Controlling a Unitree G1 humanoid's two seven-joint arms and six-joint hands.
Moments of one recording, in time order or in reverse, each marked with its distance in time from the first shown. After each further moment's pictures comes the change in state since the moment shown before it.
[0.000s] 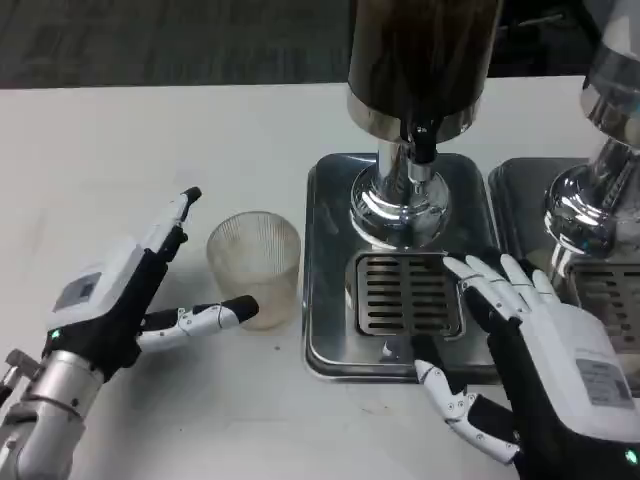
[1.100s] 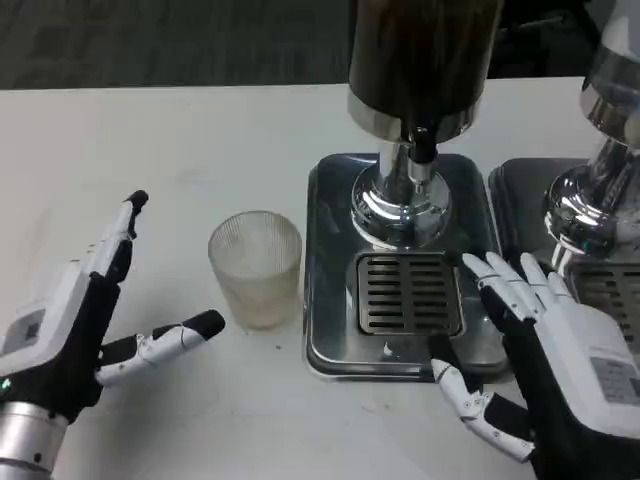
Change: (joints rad) left arm 0.290 -0.028 0.180 -0.373 -0.005 0.062 0.003; right arm -0.004 -0.016 -0.043 0.001 0.015 -0.001 0.034
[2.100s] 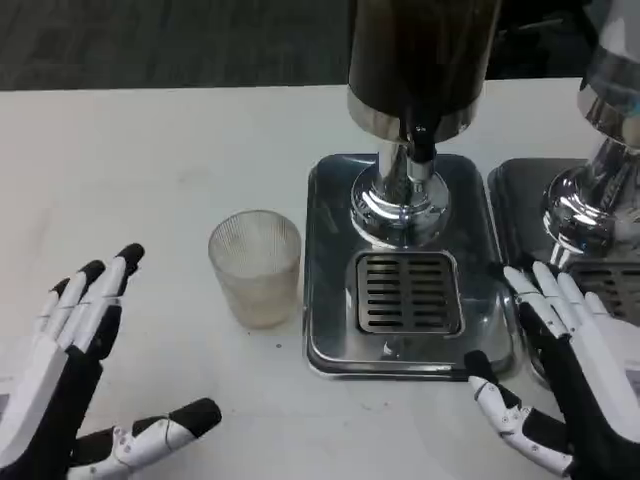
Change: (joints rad) left arm 0.523 -0.025 0.155 -0.660 0.015 0.075 -0.132; right arm 0.046 -0.043 -0.092 -0.011 0.027 -0.001 0.058
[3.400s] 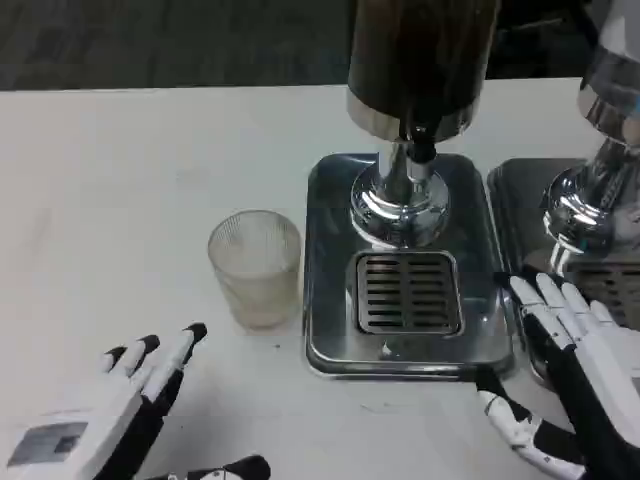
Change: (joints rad) left arm 0.121 0.013 -0.088 -0.317 0.178 0.339 -0.334; right arm 0.013 -0.059 -0.027 0.008 0.006 -0.020 0.020
